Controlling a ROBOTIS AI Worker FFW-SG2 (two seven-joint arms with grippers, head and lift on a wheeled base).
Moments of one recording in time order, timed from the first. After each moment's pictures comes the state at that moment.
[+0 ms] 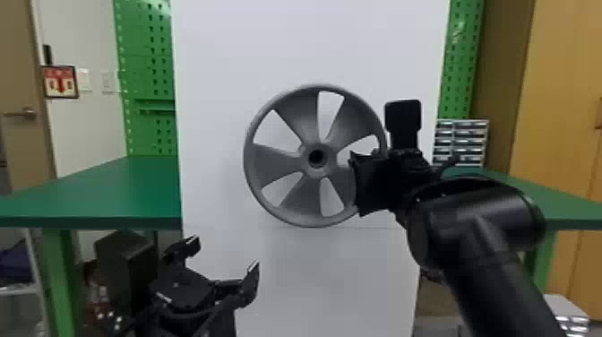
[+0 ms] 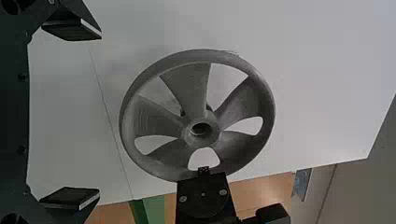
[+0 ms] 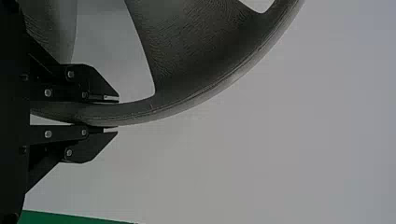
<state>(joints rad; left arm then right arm) -0.13 0.20 -0.14 -2.13 0.19 0.40 -0.26 -0.90 0.00 0.19 -1.44 -0.03 0.69 -0.25</state>
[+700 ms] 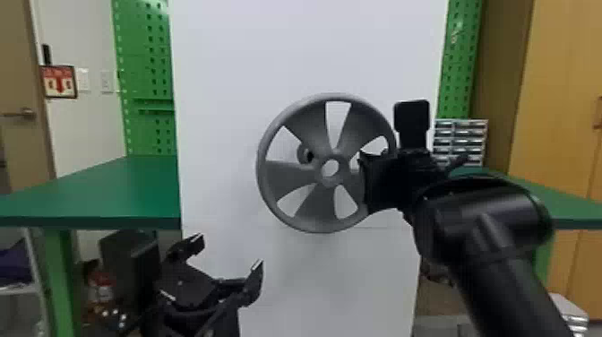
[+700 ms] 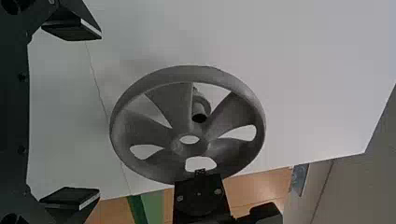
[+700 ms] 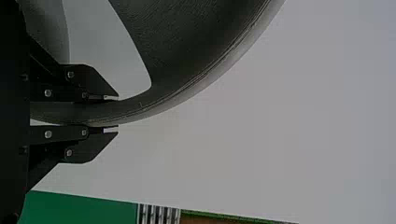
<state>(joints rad) -0.14 0.21 -0.16 -2.11 0.20 0.39 -0.26 -0.92 0.00 0.17 -1.41 -0.01 0.67 -0.25</state>
